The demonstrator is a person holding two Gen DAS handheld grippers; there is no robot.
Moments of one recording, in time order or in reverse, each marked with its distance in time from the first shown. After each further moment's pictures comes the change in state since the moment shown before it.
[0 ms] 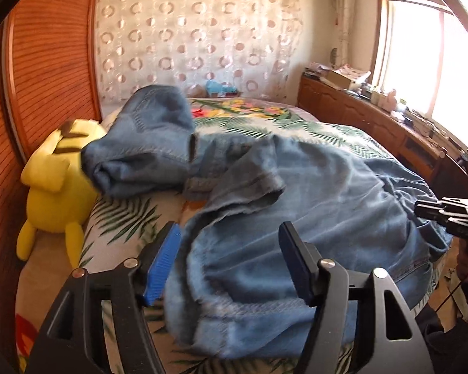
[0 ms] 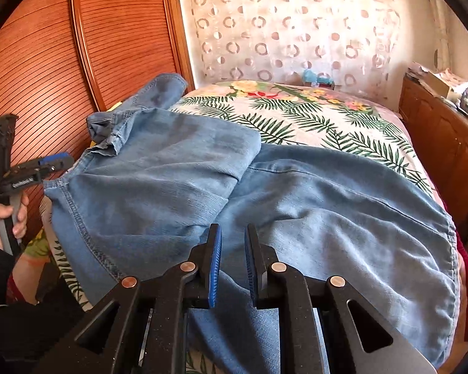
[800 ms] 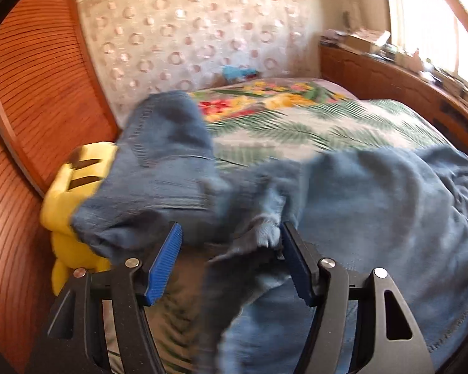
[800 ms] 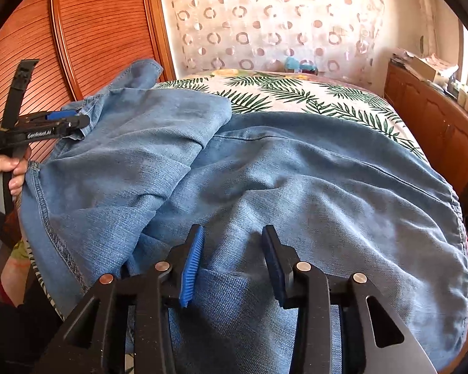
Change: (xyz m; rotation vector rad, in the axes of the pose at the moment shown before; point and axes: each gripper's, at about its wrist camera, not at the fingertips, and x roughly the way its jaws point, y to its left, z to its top) left arm 0.065 0.013 0.055 0.109 0.079 0.220; right arm 0.034 -0.026 -0.028 0.037 0.032 -0.054
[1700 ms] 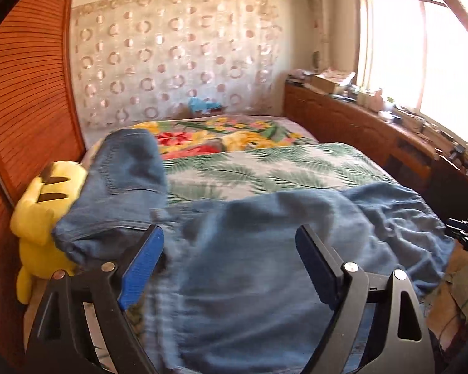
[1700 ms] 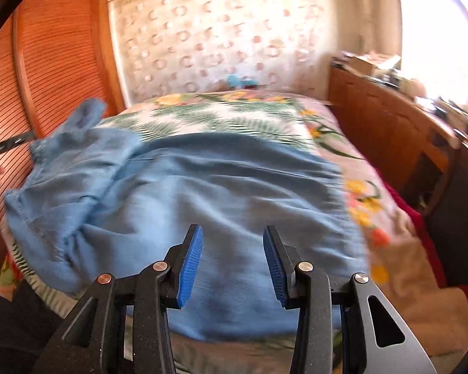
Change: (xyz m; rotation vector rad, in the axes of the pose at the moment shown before) left arm -0.054 -0.033 0.001 -0.033 -0.145 -0.260; right arm -0.098 -0.099 -0.060 0.156 -0.086 -0.250
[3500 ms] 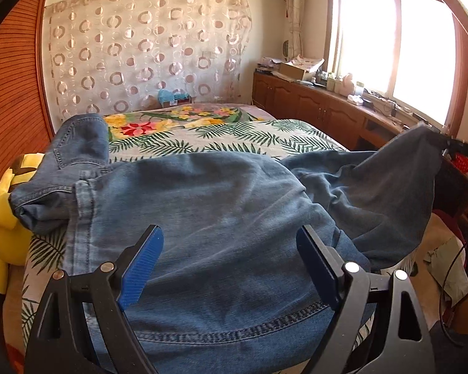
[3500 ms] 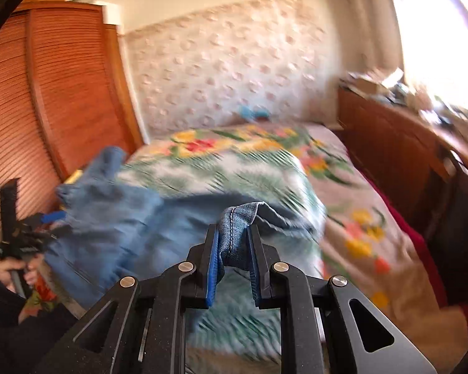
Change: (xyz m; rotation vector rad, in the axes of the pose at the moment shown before) left arm -0.021 -0.066 -0.037 0.034 0.035 -0.088; right arm -0.044 0.008 0.043 -0.047 -0.151 0.135
